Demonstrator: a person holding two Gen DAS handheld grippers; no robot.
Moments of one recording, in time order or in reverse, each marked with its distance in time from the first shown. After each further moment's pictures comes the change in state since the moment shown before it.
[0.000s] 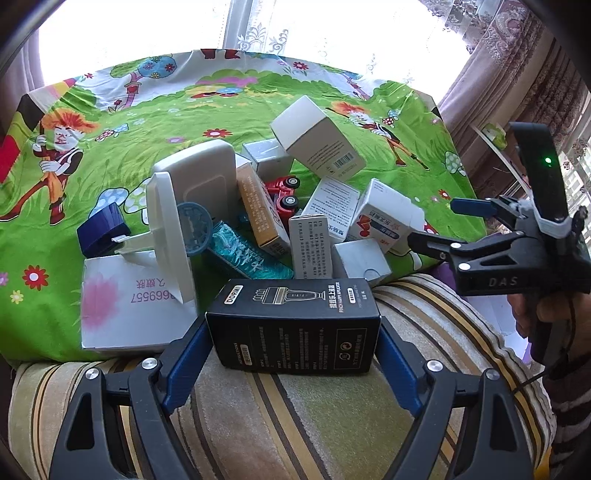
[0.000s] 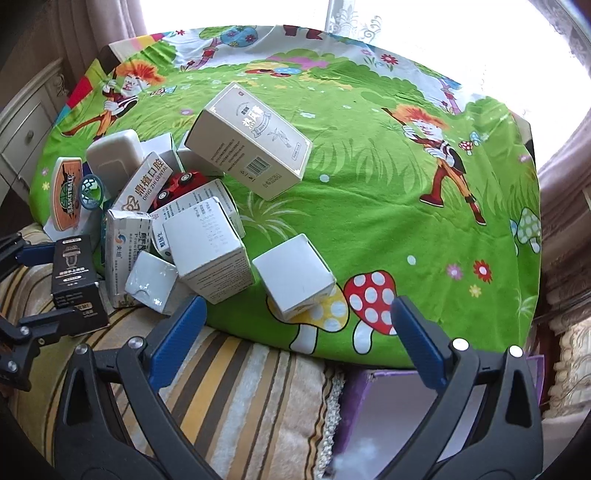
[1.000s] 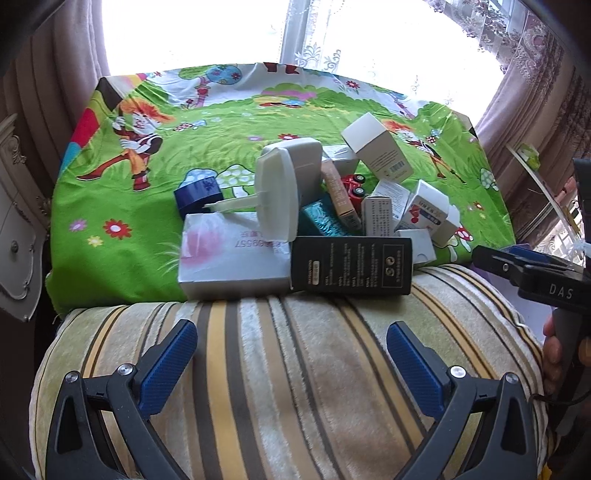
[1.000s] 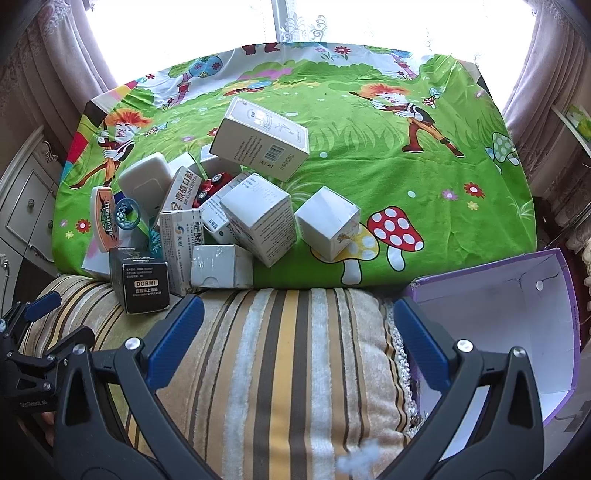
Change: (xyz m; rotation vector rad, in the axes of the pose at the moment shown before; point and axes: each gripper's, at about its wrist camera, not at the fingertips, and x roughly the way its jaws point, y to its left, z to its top) left arm -0.046 0.024 -0.040 -0.086 -0.069 0.146; right arm -0.051 0.025 -0.043 0.332 -0.044 0.008
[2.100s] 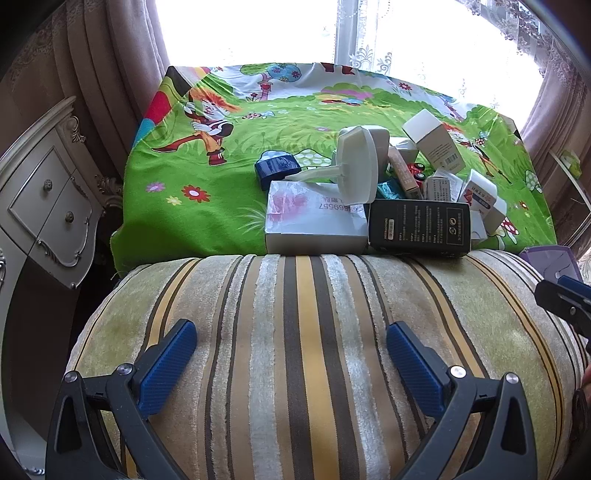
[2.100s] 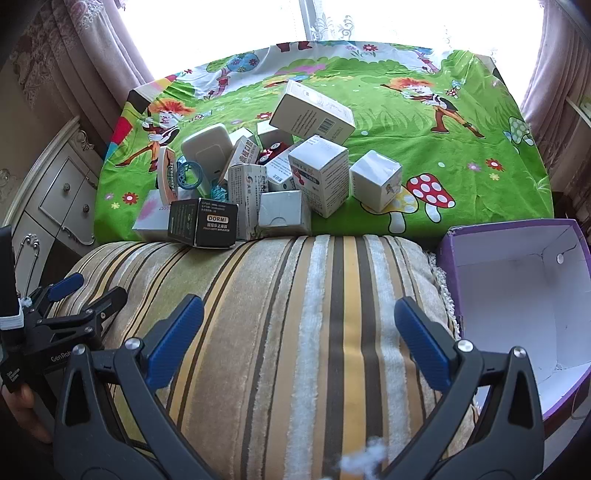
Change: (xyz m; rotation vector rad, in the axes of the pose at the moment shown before) left arm -0.024 0.022 -0.041 -0.072 -0.016 0.226; right arm -0.033 0.029 -0.049 -0.008 -0.016 0.112
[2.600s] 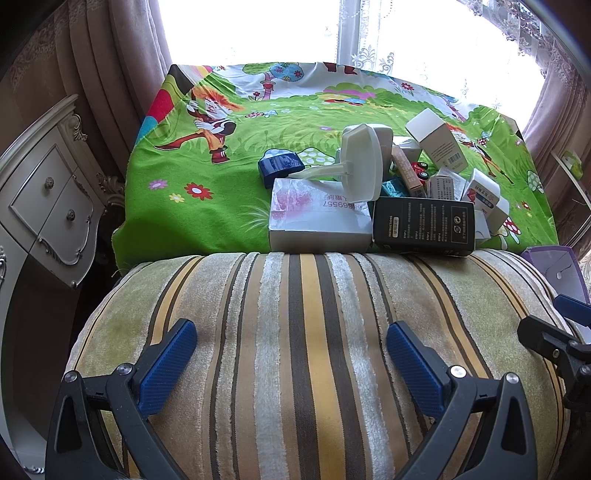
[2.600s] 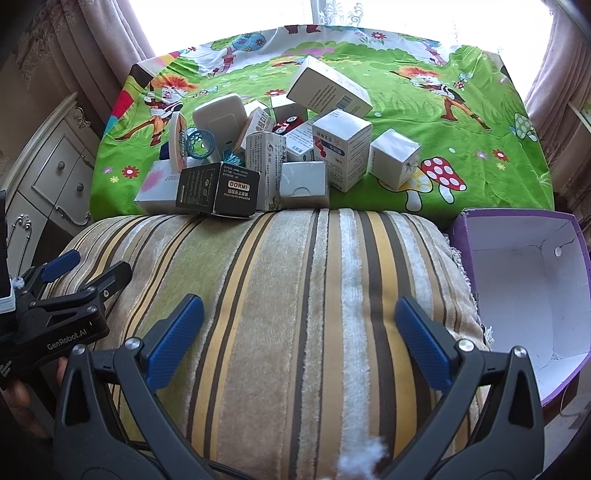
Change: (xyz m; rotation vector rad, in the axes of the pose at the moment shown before) left arm 0.001 0.003 -0.002 -0.003 -0.001 0.004; right arm 0.008 0.027 -0.015 -0.040 0.063 -0.030
